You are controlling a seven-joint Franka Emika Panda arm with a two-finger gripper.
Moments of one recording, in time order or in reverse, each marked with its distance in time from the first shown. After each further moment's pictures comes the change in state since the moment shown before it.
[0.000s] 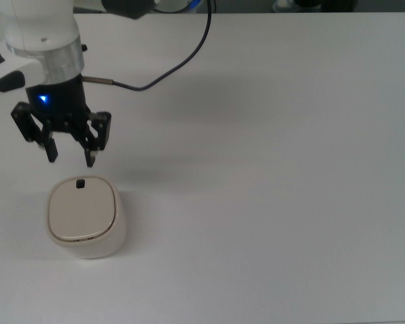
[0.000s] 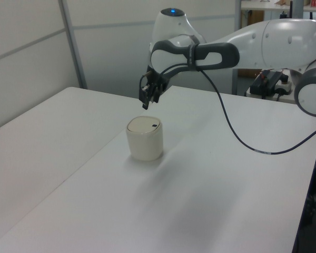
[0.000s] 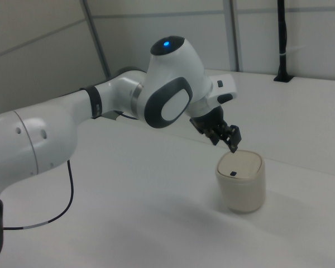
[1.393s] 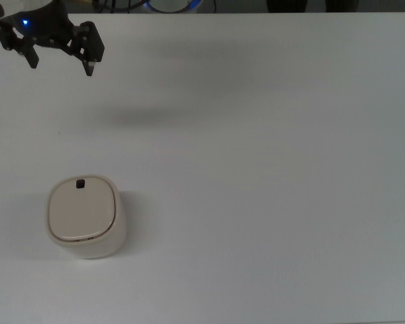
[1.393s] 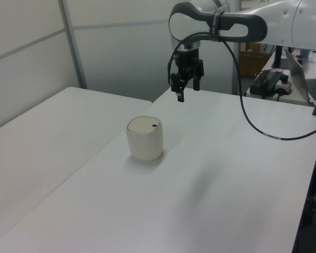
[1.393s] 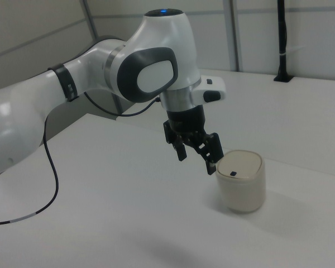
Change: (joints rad) arm -0.021 -0.146 -0.027 0.018 -0.072 -0.505 -0.026
